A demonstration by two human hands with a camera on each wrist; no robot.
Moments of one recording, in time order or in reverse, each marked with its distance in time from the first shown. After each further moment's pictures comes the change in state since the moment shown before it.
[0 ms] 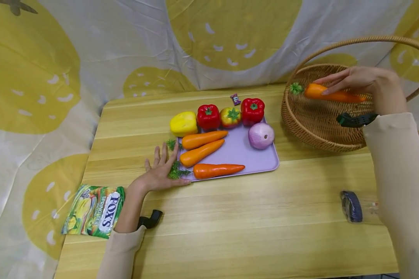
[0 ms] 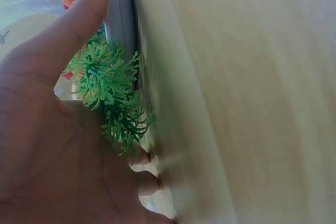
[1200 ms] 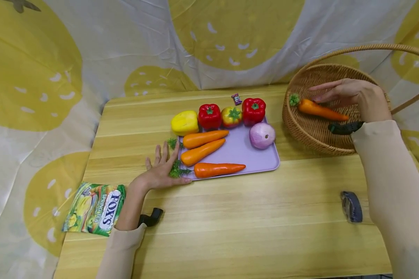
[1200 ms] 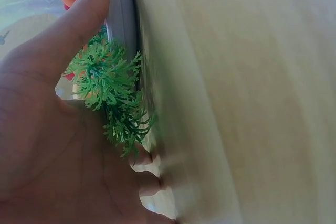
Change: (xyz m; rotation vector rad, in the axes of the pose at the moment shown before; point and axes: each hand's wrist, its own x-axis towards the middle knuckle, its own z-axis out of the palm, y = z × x) left_hand 0.007 0.003 -0.003 0.026 -0.009 -0.006; right_hand 0.028 0.019 0.010 0.300 -0.065 0.018
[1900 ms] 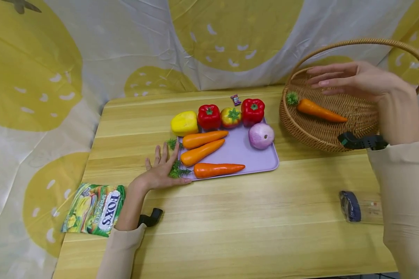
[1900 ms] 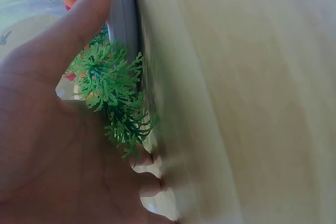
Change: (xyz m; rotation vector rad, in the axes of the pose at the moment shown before) left_hand 0.001 0.001 0.000 -0.017 0.000 -0.008; right_hand -0.074 -0.049 0.052 -0.083 0.176 -0.452
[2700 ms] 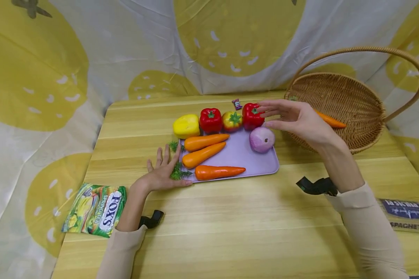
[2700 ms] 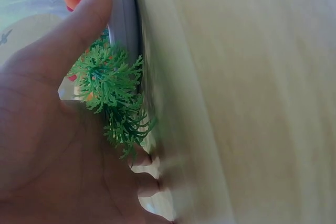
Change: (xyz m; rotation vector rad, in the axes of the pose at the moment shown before) left_hand 0.010 -0.008 0.011 -0.046 0.042 0.038; right_hand 0.004 -0.034 0.159 0.220 0.152 -0.293
